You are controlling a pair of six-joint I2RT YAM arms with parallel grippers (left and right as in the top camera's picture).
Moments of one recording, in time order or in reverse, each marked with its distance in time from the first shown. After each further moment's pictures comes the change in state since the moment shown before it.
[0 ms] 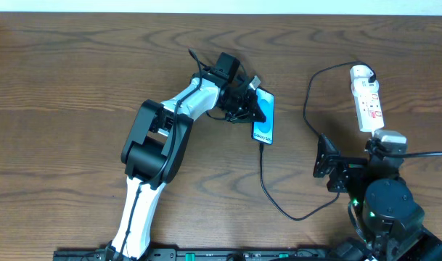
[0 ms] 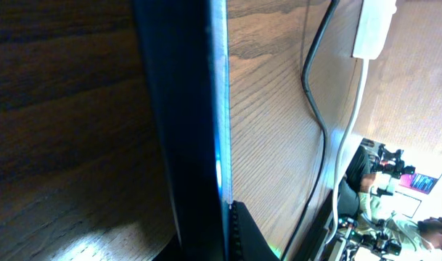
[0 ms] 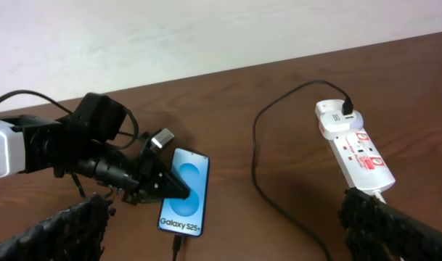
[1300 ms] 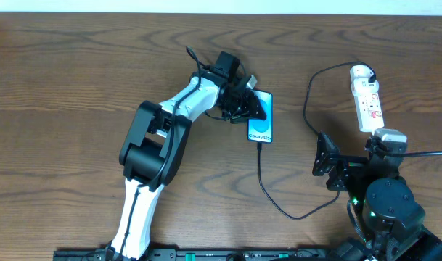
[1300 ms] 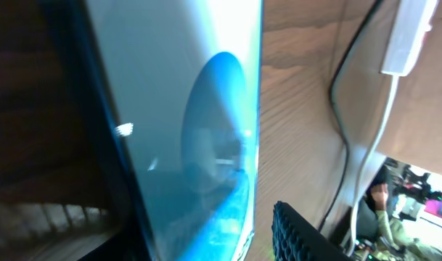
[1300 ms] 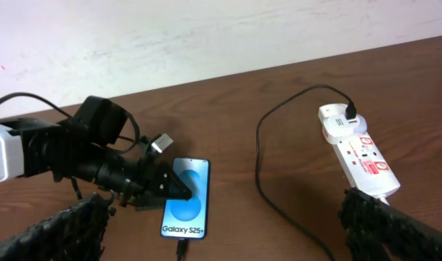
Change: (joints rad) left arm 0.000 -0.022 -0.001 -0.042 -0.117 -0.024; right arm 0.000 0.004 0.000 0.023 0.000 0.000
